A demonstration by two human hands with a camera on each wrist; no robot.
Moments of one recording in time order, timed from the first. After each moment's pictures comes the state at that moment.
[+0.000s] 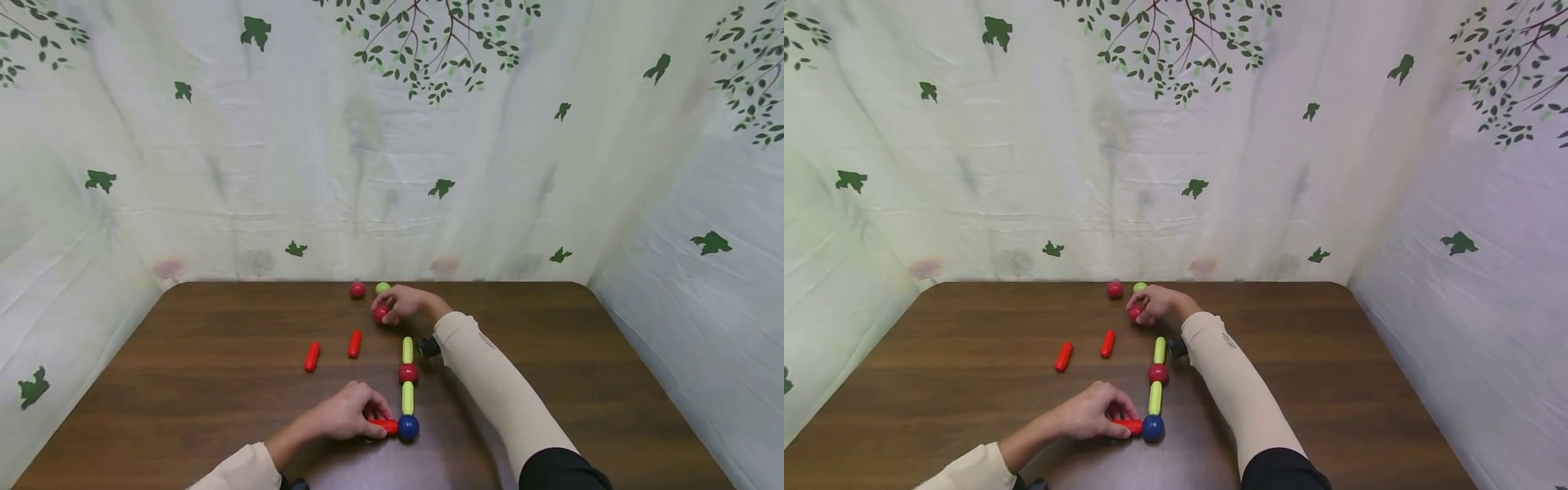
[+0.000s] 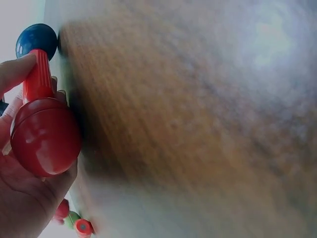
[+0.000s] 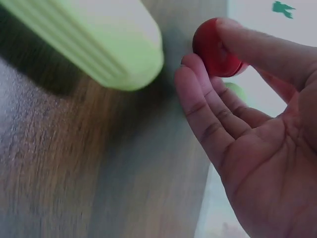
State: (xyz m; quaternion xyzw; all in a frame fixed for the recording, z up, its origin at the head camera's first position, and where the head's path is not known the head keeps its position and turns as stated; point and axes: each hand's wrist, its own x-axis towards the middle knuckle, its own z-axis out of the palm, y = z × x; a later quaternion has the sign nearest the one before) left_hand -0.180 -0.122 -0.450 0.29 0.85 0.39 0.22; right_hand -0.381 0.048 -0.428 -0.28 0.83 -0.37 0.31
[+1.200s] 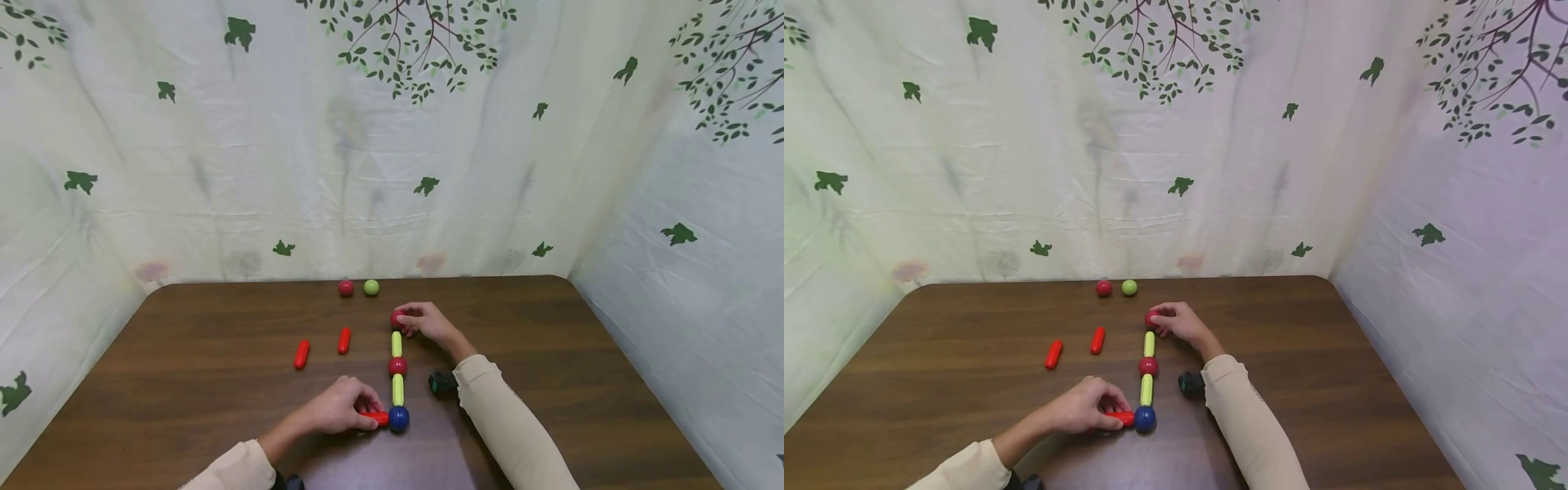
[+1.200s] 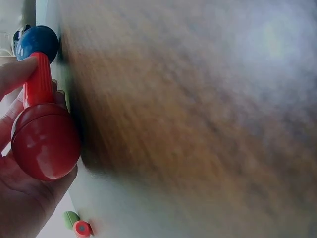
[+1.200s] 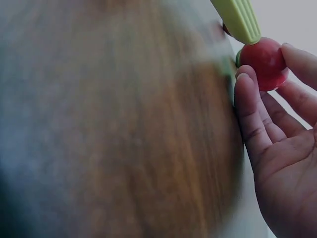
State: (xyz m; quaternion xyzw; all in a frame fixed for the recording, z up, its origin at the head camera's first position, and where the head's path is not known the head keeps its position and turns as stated) left_hand -0.180 -0.120 -0.452 0.31 0.85 0.39 0.18; right_hand -0.324 0.107 -0.475 -0.17 0.78 -0.58 0.15
